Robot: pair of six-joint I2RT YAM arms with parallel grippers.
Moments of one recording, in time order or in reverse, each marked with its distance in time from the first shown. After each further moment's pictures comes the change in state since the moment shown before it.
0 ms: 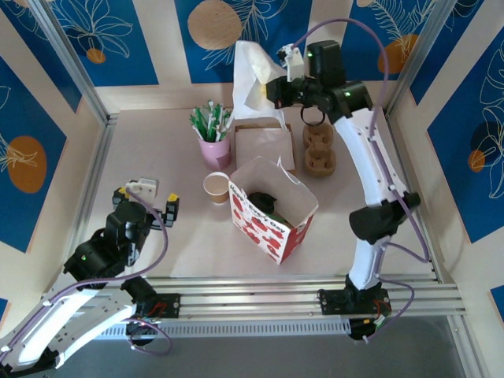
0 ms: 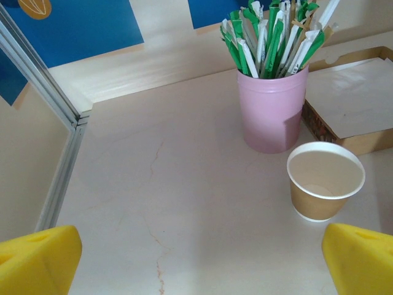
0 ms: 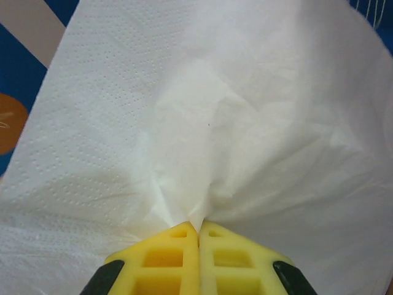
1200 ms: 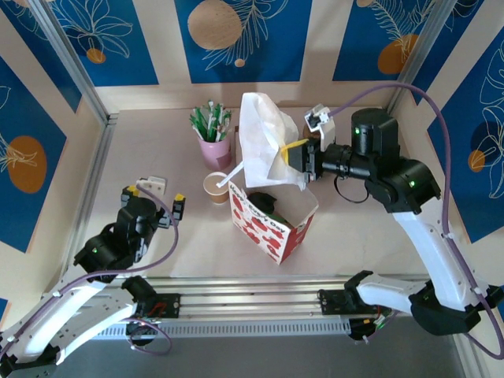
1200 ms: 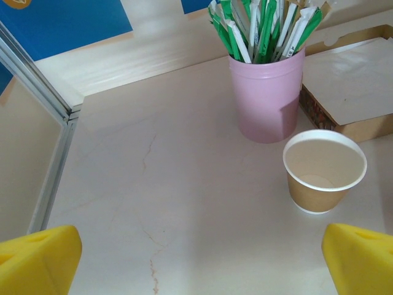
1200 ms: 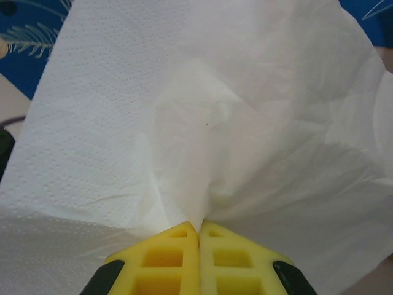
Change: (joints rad) left arm 0.003 0.063 -0.025 0.042 0.014 0.005; right arm 0.148 -0.687 -0.657 0.052 -0.025 0.067
